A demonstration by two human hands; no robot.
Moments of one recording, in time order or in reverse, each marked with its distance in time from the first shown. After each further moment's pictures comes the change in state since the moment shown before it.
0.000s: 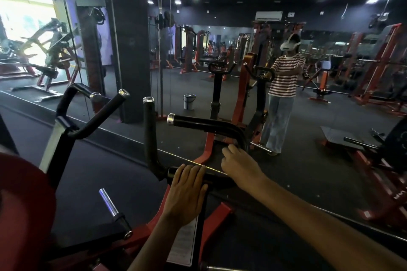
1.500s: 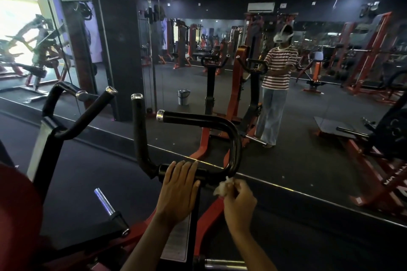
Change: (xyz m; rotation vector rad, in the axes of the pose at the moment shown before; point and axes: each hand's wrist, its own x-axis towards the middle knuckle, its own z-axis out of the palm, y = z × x) left_hand -0.001 0.000 0.003 -0.002 -0.033 -0.029; right_hand -0.048 -0.075 0.071 1.298 0.655 1.052
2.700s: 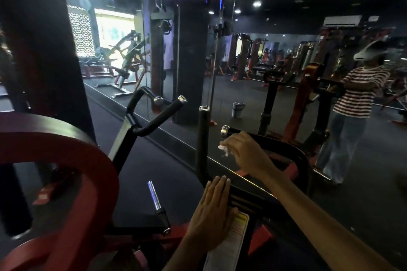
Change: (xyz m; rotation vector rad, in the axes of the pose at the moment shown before) left_hand -0.026 -0.031 -0.011 -0.026 0.038 -0.142; right_hand 0.095 -0.125 0.111 -0.462 -0.736 -1.134
